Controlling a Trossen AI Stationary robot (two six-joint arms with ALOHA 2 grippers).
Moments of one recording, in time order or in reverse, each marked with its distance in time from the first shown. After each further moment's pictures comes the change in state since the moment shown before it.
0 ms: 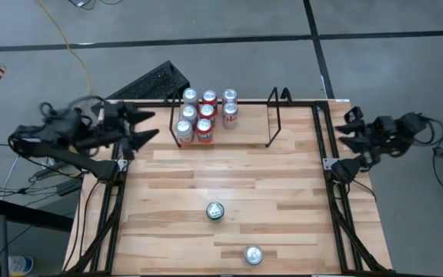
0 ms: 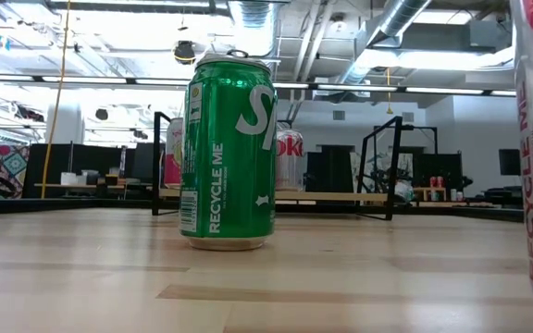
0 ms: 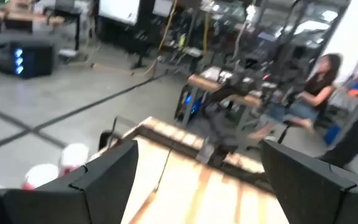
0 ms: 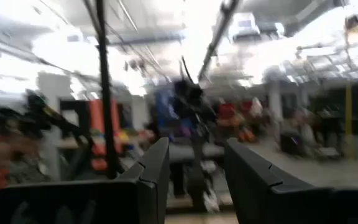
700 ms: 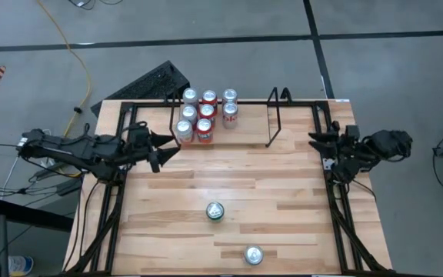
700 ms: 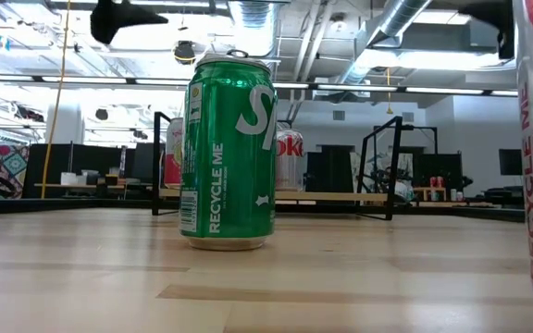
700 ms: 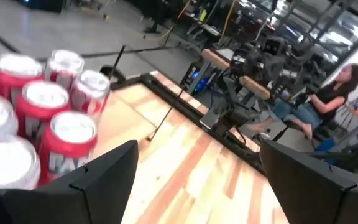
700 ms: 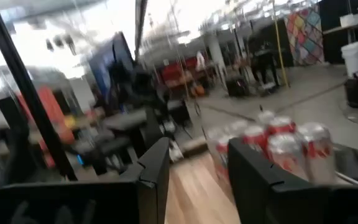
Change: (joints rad) left arm 0.000 -0.029 -0.462 0.306 -0.021 -0.301; right arm -0.072 0.000 -0.237 0.019 0.217 0.287
